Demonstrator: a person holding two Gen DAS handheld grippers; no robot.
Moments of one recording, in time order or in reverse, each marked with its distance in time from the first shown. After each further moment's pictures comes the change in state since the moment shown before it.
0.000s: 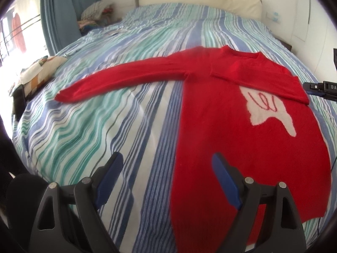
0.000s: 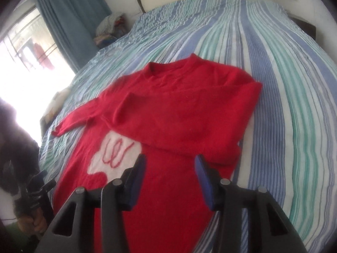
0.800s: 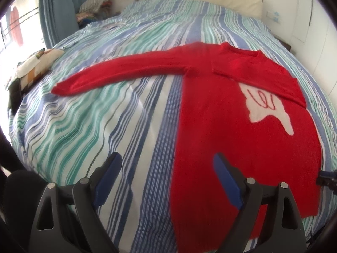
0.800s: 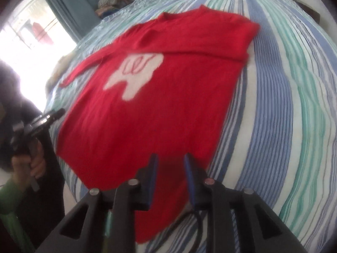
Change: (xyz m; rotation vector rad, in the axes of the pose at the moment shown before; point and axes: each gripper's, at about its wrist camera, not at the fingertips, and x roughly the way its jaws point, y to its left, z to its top) left arm 0.002 0.007 0.002 -0.030 0.056 -0.051; right arm -0.036 0.029 -0.140 -0.008 0.237 -0.034
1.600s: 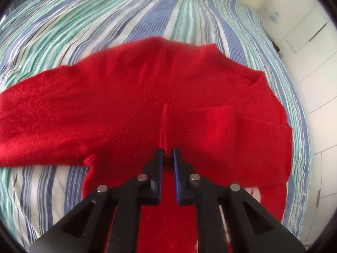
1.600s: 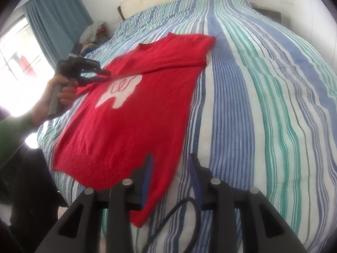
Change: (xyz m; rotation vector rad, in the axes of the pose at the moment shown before) left arm 0.158 -0.072 0.162 -0.121 0.254 -0.285; right arm -0.040 -0.006 -0.052 0.165 -0.287 -0.075
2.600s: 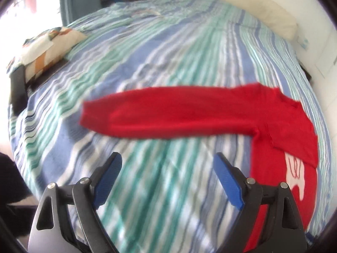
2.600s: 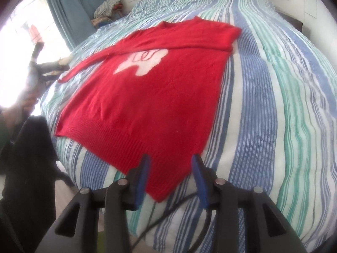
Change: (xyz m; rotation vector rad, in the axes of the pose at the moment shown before) left arm -0.161 0.202 -0.050 -0.156 -0.222 0.278; right arm 0.001 0.038 -0.020 -0.159 0.111 0.005
